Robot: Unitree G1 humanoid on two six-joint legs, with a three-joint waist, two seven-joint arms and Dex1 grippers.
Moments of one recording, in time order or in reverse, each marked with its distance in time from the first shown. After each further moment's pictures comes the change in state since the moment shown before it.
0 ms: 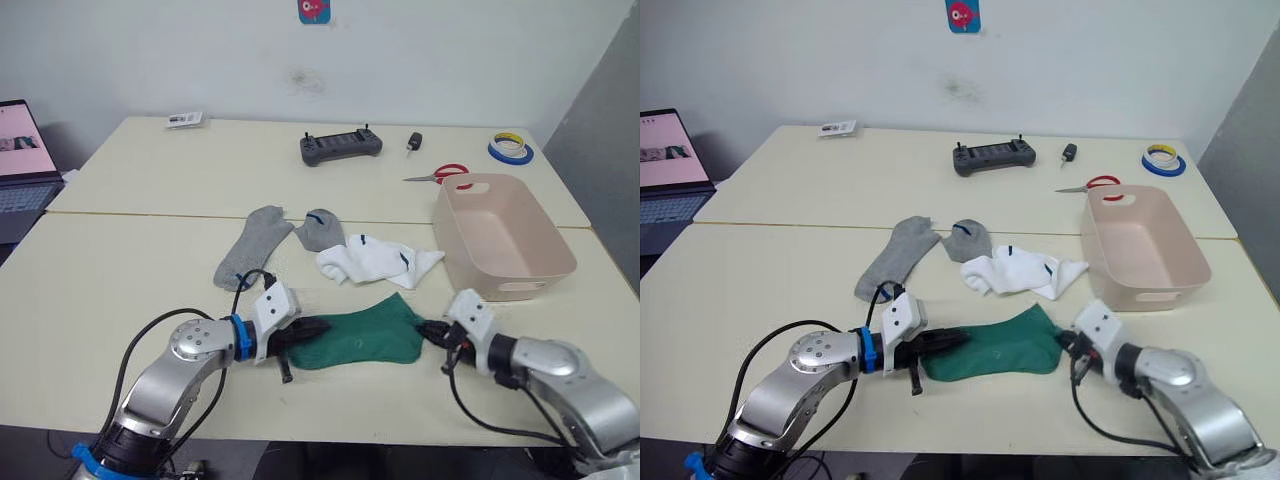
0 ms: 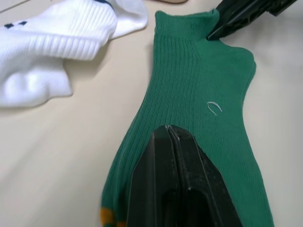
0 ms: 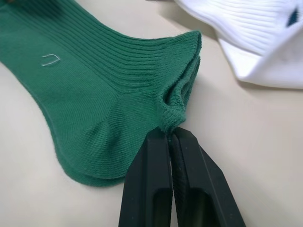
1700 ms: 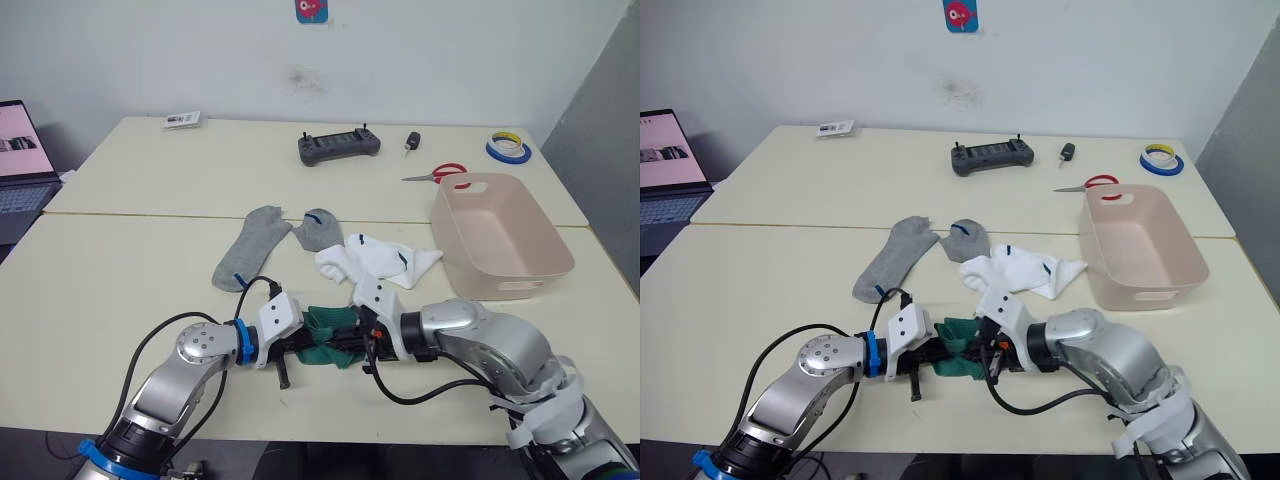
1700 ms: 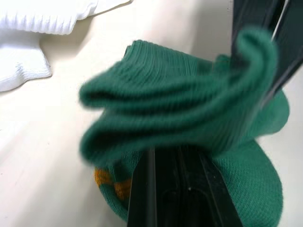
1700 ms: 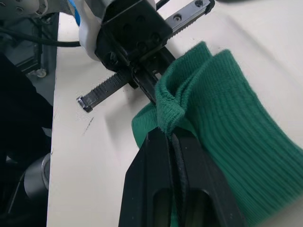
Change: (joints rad) left arm 0.017 0.037 -0.029 0.104 0.062 -0.138 -0.046; right arm -0.487 0.307 0.364 0.046 0.169 0.434 -0.010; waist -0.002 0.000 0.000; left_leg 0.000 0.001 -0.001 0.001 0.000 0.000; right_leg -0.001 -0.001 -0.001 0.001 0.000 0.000
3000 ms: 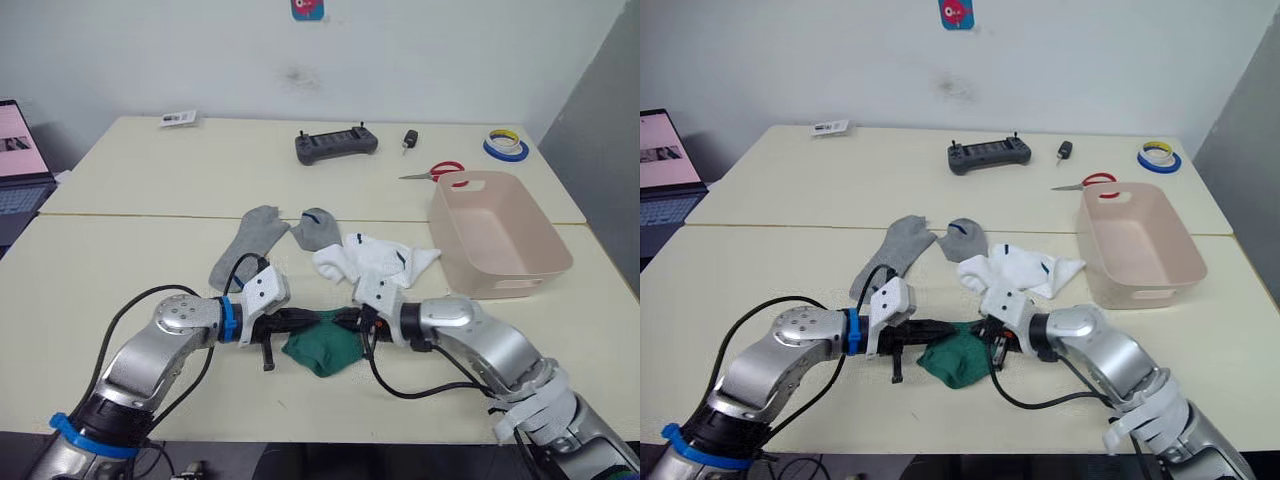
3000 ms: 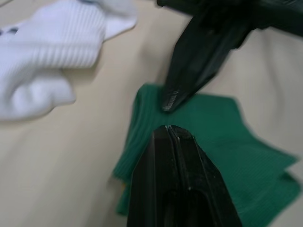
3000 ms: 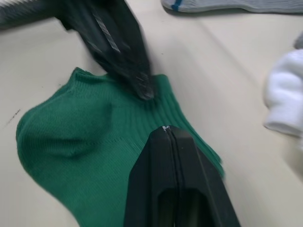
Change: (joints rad) left arm -0.122 0.095 0.026 -0.007 -0.092 0.163 -0.076; right arm 0.037 -0.056 0.080 0.117 -0.228 -0.341 0.012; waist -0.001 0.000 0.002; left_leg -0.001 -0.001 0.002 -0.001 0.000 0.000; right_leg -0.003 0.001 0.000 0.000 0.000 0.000
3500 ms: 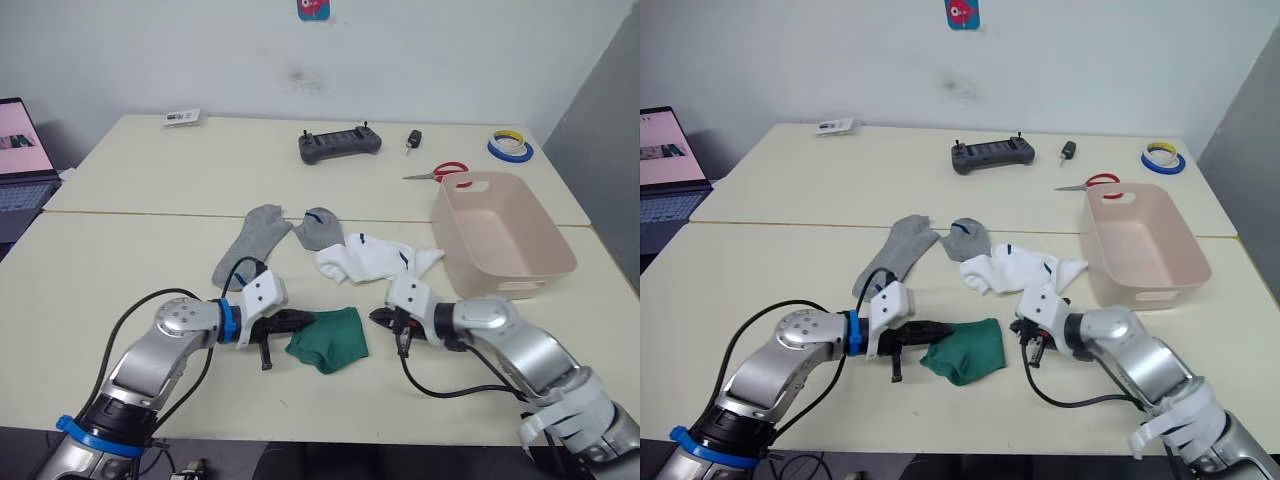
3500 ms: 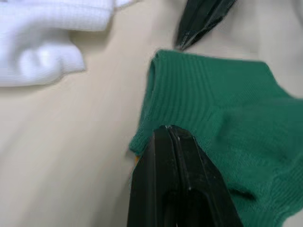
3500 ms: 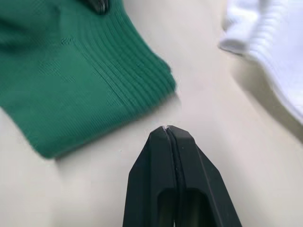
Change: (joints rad) left arm 0.016 -0.001 0.064 -0.024 -0.032 -0.054 -0.033; right arm 0.081 -0.150 -0.136 -0.065 -0.018 -0.053 0.089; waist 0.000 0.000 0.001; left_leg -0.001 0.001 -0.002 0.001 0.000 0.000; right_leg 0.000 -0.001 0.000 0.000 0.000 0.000
